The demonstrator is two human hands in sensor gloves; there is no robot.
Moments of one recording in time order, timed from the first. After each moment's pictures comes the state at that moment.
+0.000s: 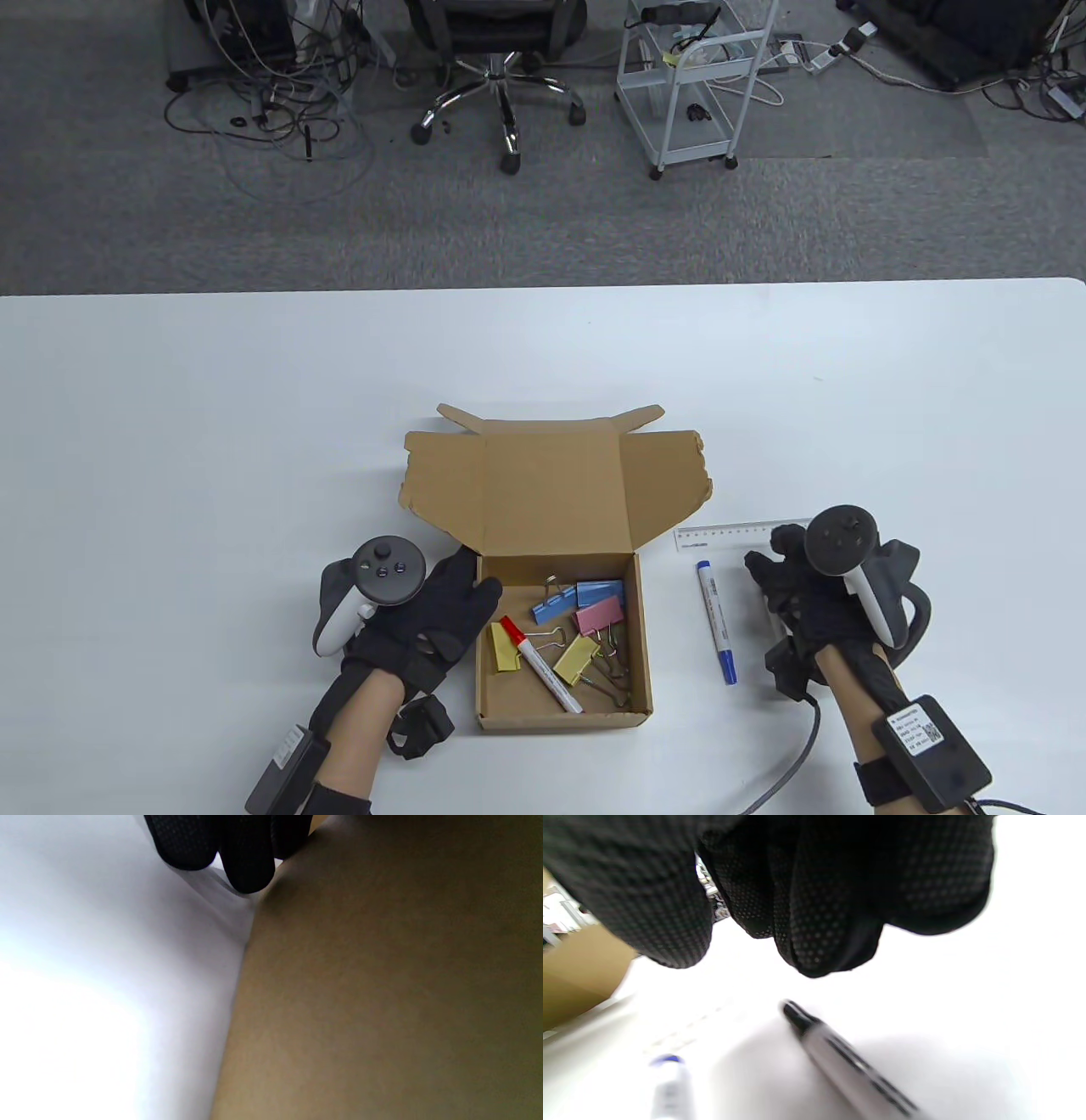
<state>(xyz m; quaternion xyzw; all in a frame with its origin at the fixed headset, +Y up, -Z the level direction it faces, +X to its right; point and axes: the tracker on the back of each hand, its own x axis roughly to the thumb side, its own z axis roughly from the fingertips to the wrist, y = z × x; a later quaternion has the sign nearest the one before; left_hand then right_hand) -0.174 -0.771 -0.219 -0.28 -0.07 0.39 0.87 0.264 -0.704 -0.232 -0.19 0.08 0.96 0.17</state>
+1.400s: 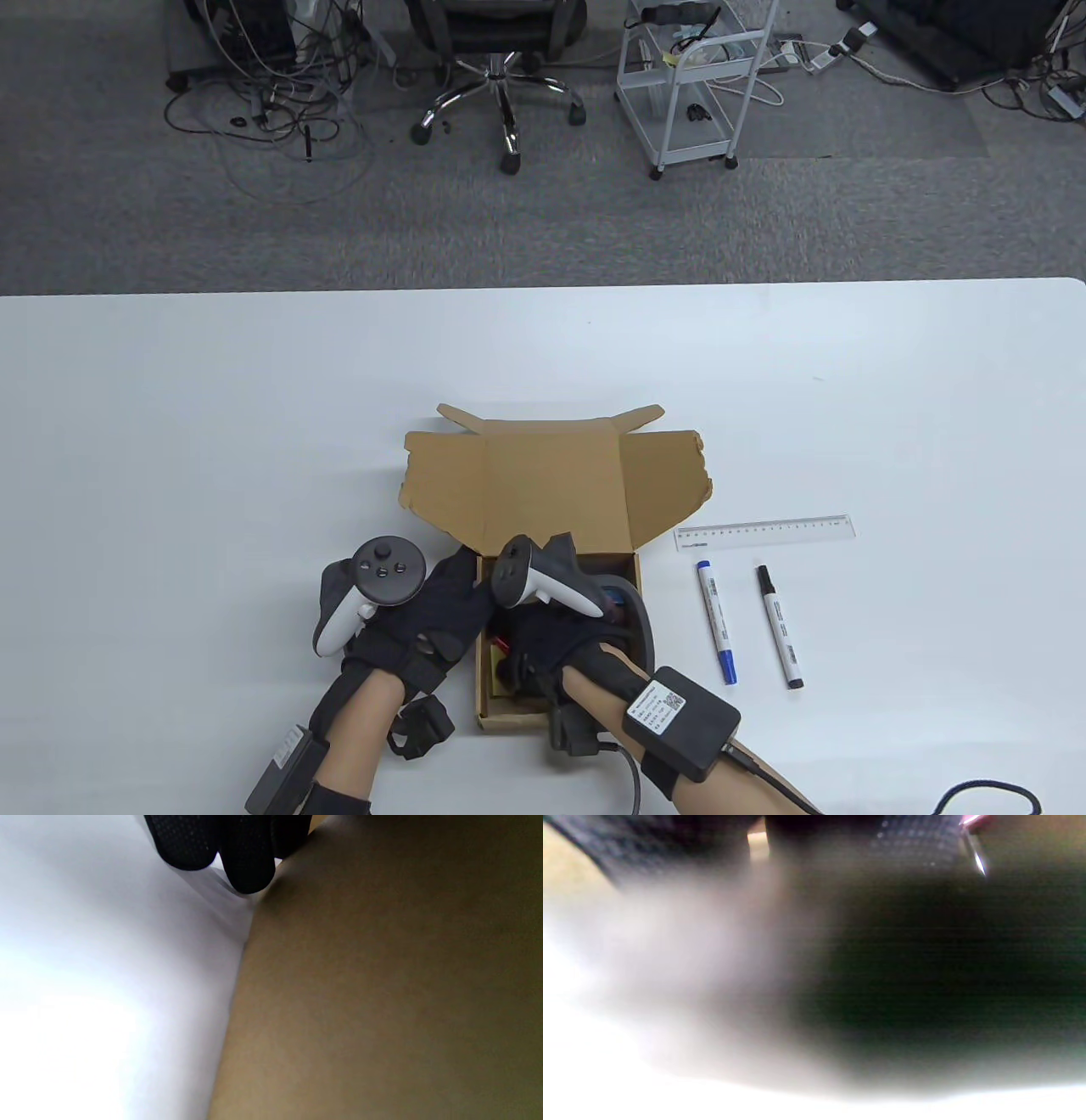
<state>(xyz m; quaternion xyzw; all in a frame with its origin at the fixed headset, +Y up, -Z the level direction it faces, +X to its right) -0.174 -0.772 -0.219 -0.28 -0.07 0.39 0.87 -0.002 -0.745 -0.218 0.05 0.41 0.91 0.03</state>
